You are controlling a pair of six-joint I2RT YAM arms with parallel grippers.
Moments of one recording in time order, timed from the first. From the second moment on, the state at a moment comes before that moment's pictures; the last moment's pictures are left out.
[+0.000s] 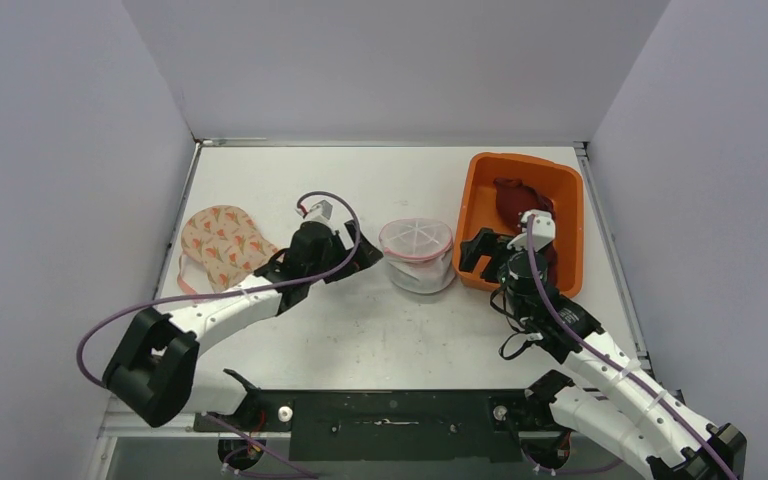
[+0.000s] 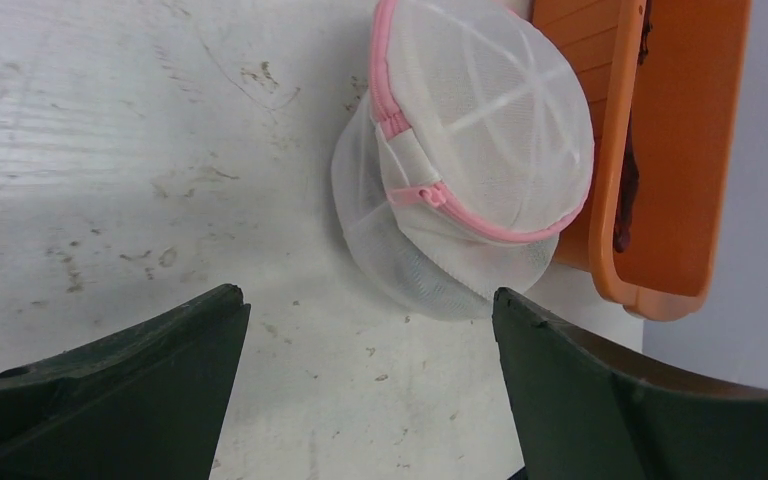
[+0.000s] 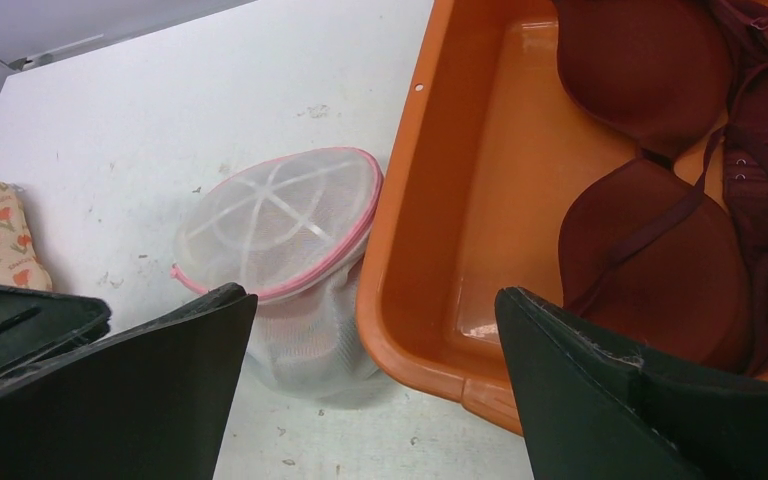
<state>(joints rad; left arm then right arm) -0.61 1.29 0.70 0.04 -0.02 -0.89 0.60 0.76 0.61 -0.18 0.44 0.50</state>
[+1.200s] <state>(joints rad) -0.60 1.72 0.94 0.21 0.12 -0.98 0.60 0.74 0.60 -0.24 0.39 0.50</state>
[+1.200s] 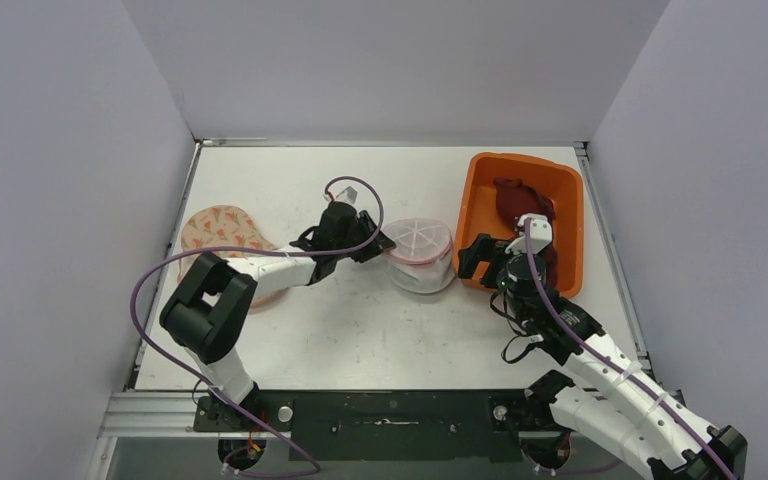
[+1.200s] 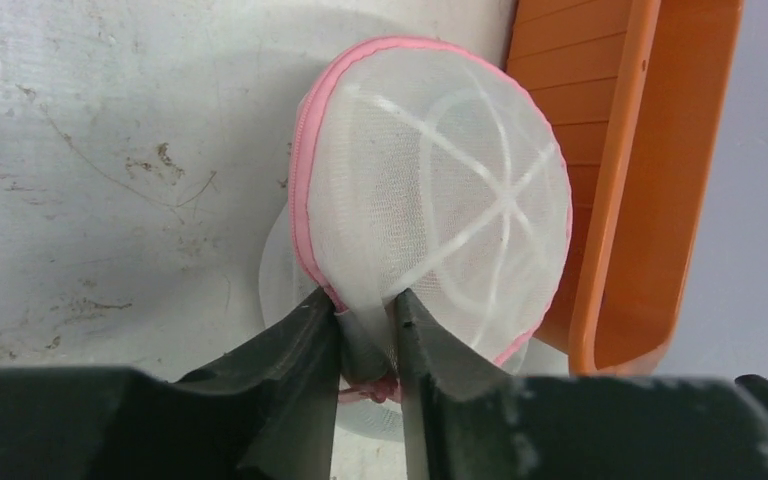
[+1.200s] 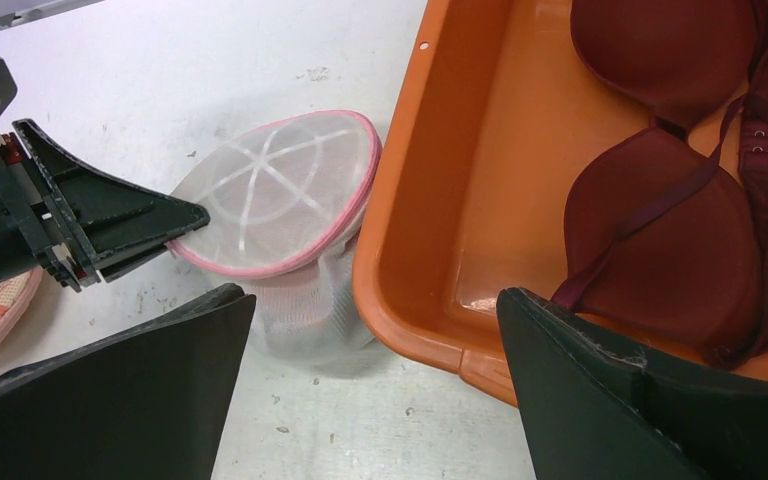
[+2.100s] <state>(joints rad) -0.55 1.48 0.99 -0.30 0.20 -0.51 0.74 0.96 0.67 -0.13 0.18 0.49</state>
